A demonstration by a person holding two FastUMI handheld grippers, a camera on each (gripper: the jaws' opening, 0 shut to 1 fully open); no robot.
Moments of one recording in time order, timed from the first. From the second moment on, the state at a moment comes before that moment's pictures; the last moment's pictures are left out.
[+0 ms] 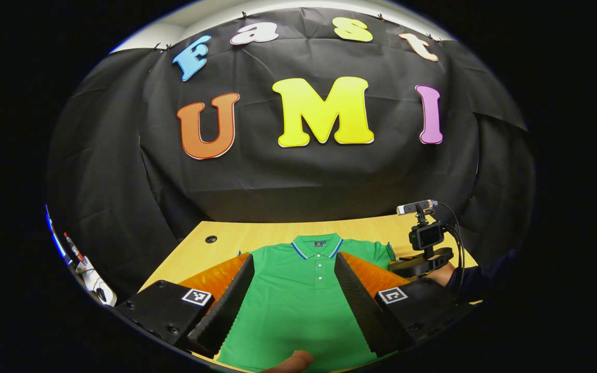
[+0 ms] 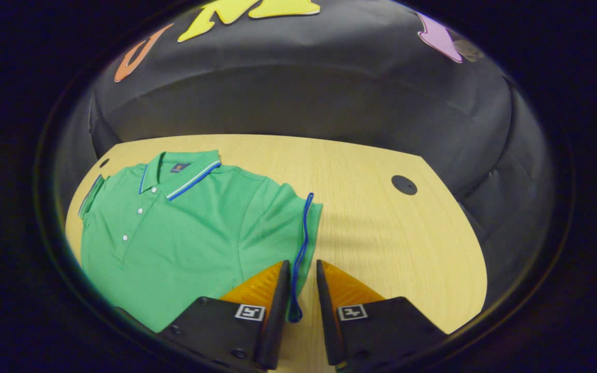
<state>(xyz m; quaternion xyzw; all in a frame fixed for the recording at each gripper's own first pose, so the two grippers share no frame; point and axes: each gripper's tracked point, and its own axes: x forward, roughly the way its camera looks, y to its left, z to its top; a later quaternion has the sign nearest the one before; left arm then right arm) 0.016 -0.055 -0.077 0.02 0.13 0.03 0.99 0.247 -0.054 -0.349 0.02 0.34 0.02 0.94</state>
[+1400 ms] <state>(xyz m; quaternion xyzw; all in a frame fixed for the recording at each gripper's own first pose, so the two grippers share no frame) -0.008 -0.002 -0.092 -0.02 0.14 0.10 0.98 0.234 0.046 -0.290 -0.01 0.29 0.14 0.95</state>
